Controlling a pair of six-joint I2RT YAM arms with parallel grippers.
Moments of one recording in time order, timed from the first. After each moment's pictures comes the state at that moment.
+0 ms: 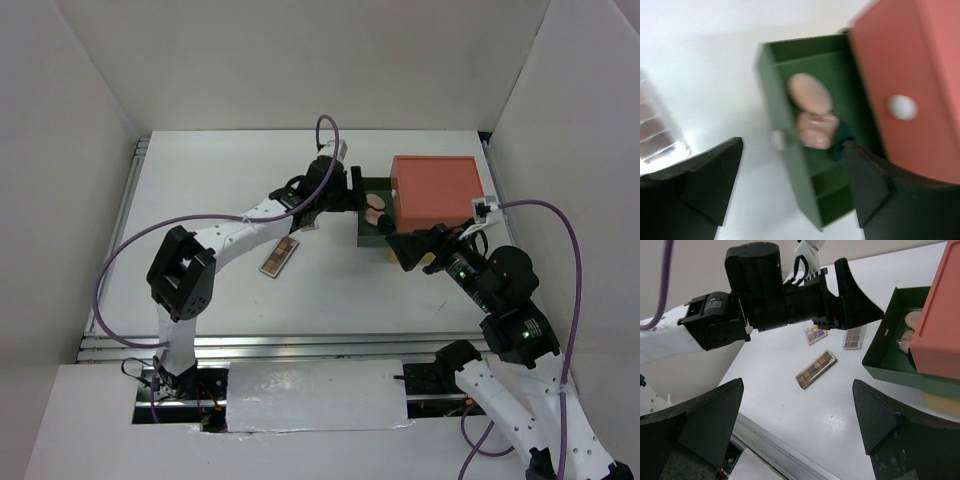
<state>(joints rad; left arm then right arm) -0.73 1.94 1.62 -0.15 -0.11 -0.56 0.39 0.49 0.84 -0.38 -0.16 0.55</state>
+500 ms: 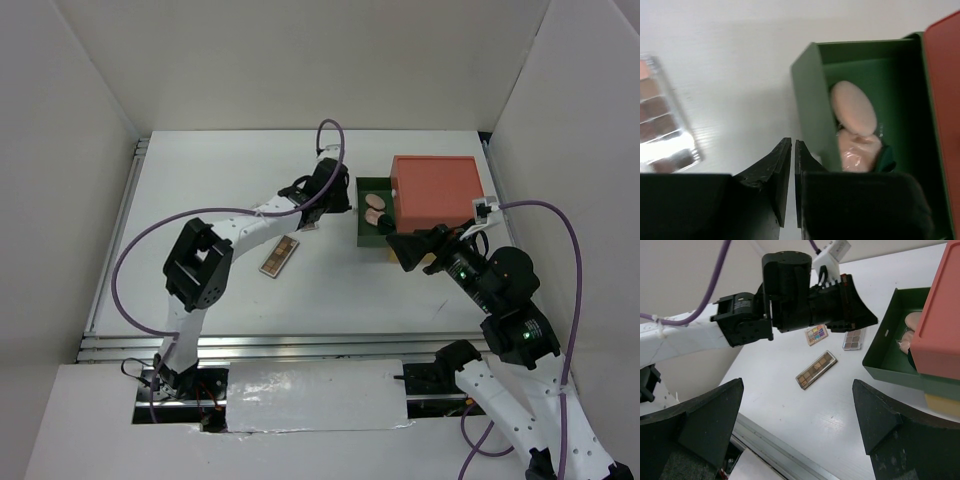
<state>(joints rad) -0.71 2.04 1.65 -0.22 -0.24 -0.61 0.39 0.49 0.84 -0.38 -0.16 0.55</state>
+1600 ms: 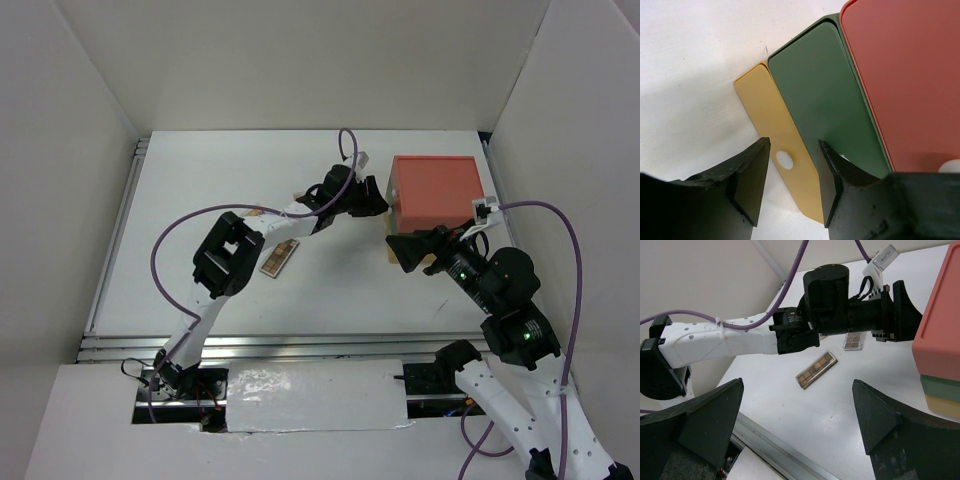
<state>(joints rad) -0.71 2.30 1.76 0.14 0.20 -0.69 0.39 0.48 0.84 -0.38 -0.17 0.54</state>
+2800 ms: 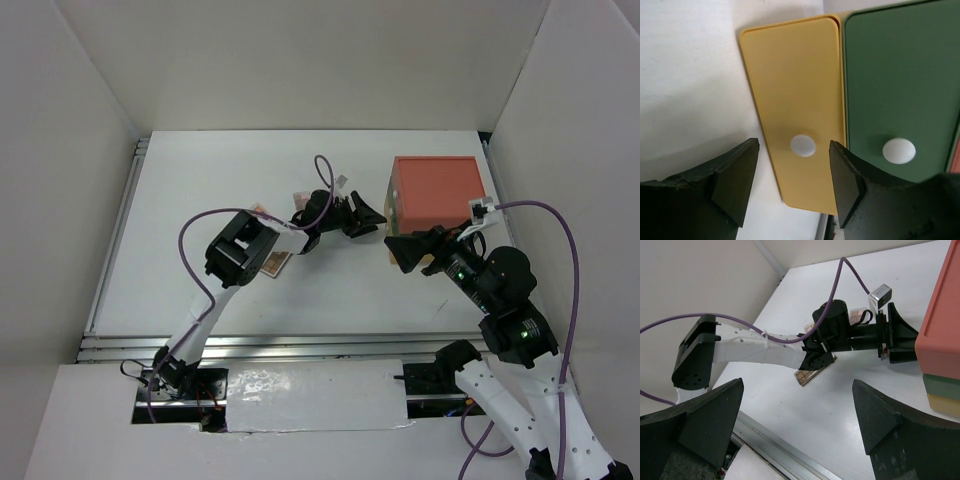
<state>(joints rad) -0.64 2.48 1.57 0.70 0.48 -1.19 0.39 0.49 0.82 -0.38 -0.17 0.54</state>
